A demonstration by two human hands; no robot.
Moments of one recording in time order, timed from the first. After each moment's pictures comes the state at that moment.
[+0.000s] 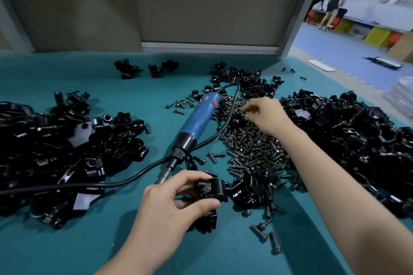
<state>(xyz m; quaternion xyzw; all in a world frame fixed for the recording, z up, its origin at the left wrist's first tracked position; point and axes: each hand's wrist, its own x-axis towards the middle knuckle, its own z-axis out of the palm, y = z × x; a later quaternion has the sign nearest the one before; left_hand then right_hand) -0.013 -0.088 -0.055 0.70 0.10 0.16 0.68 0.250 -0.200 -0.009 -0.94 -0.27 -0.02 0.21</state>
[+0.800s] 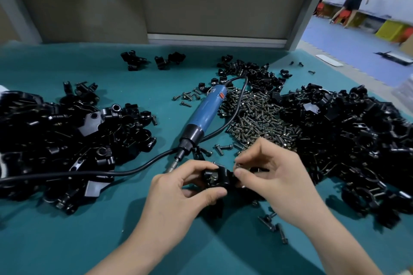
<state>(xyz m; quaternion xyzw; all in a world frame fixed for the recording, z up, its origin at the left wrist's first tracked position) -0.012 -0.087 -0.058 0.71 0.09 0.20 0.67 0.087 -0.241 -0.016 -0.77 -0.31 0.10 0.55</state>
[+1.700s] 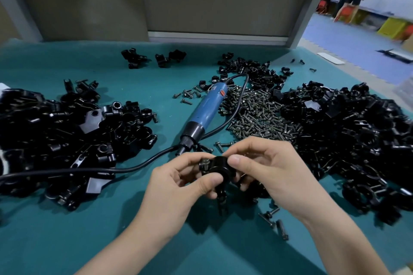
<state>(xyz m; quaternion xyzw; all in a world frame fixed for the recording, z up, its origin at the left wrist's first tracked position) -0.010 -0.089 -0.041 0.61 0.08 0.18 0.77 0.087 -0.230 0.000 -0.71 -0.31 0.22 0.59</state>
